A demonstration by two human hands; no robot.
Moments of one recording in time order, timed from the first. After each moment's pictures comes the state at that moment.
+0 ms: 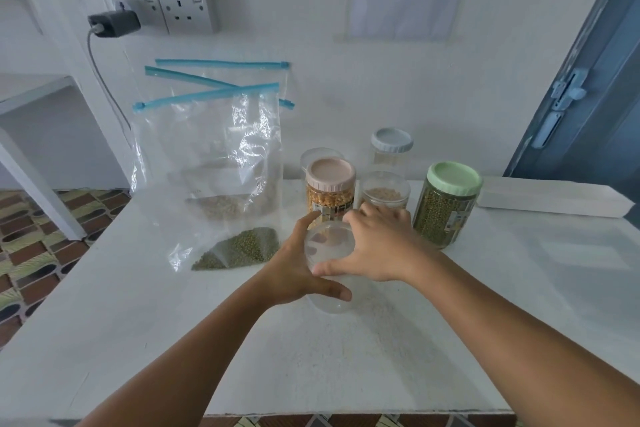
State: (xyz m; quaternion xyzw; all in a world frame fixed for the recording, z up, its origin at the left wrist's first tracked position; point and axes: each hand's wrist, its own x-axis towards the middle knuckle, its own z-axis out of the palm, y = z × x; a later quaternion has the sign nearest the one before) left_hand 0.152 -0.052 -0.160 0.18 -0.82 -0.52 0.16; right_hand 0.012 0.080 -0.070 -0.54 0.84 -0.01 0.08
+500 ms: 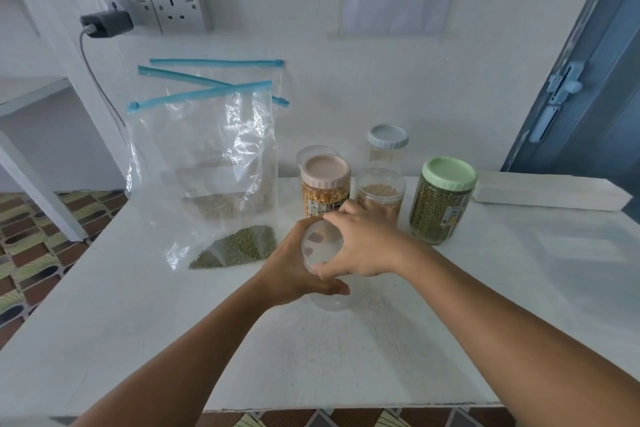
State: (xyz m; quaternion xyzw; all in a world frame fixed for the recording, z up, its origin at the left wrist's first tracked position) left_hand 0.147 -0.046 -0.166 0.19 -0.83 -0.48 0.19; right_hand 0.017 0.075 -0.067 -0.57 0.81 -0.01 0.11
